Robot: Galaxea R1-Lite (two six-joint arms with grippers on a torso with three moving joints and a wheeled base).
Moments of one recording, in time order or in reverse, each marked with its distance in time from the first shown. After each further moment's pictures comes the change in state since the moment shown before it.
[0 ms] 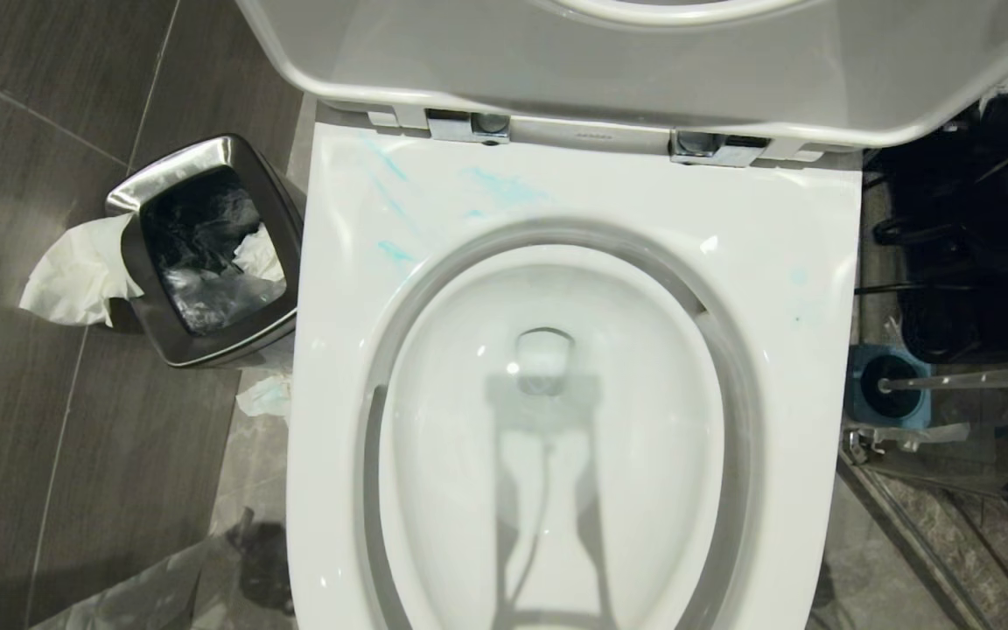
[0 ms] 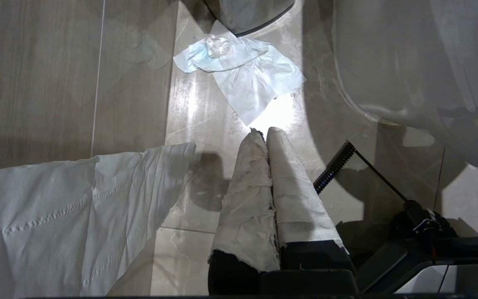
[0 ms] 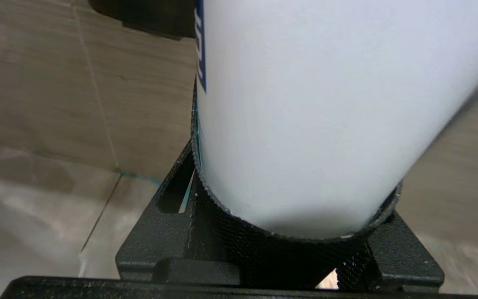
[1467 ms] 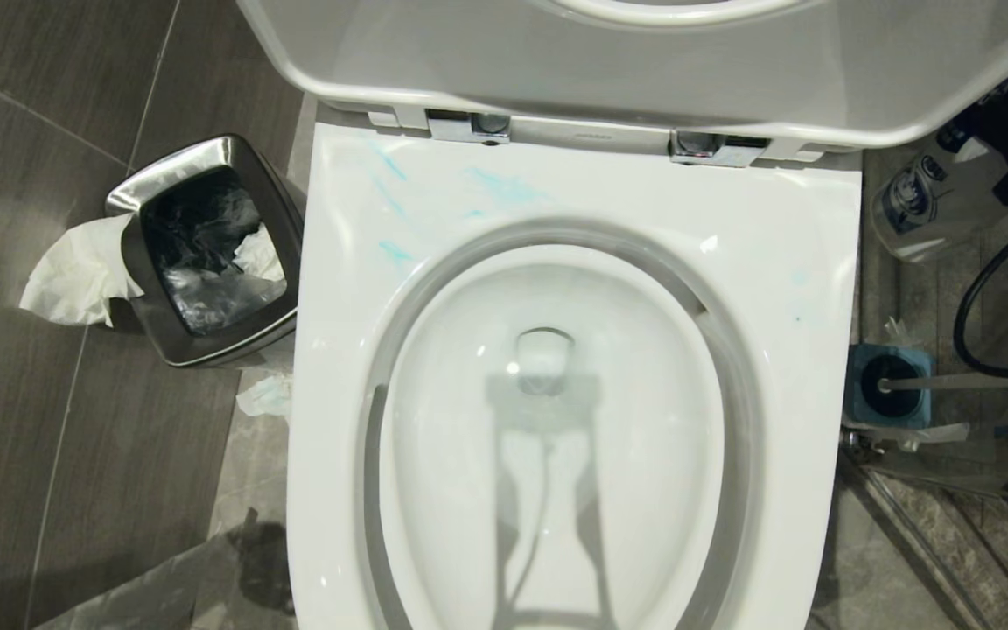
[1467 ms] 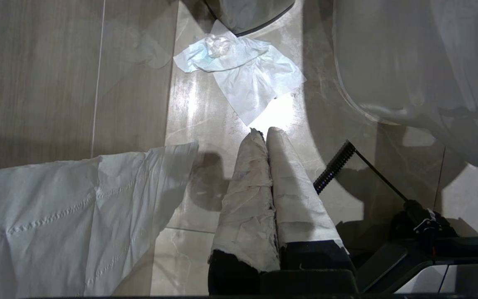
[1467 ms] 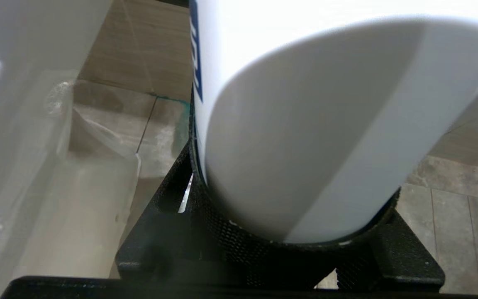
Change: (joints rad) left arm 0.000 0.000 0.000 0.001 0.000 0.000; right arm -0.072 -0.603 0.540 0.384 0.085 0.090
